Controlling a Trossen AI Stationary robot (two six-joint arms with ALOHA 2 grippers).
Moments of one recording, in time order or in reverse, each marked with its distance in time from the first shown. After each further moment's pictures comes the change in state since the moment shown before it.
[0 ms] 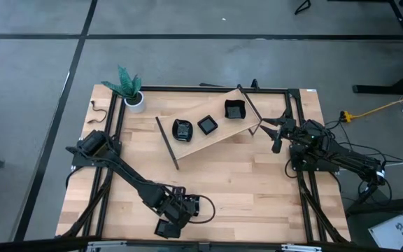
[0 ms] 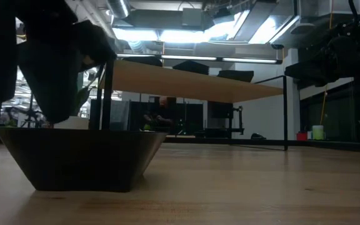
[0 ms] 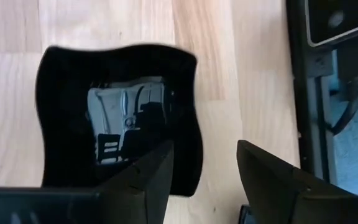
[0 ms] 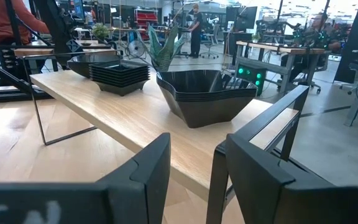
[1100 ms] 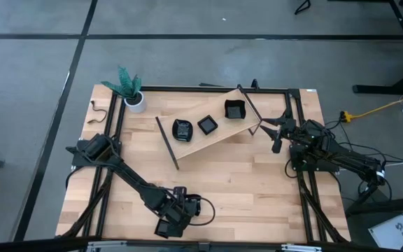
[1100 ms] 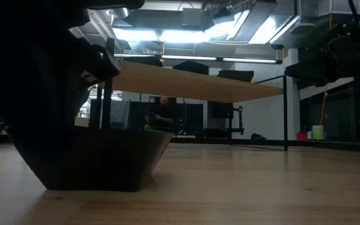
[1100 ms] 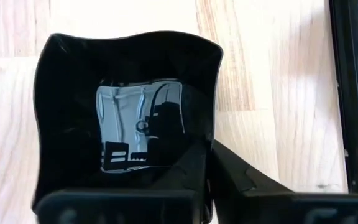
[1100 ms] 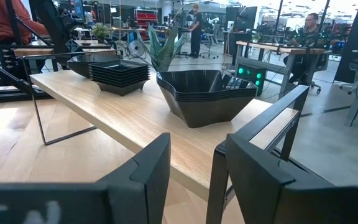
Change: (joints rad) left arm -0.014 0.056 -0.020 0.060 -0.090 -0.003; right arm 0.000 0.000 0.000 0.000 0.000 0.000
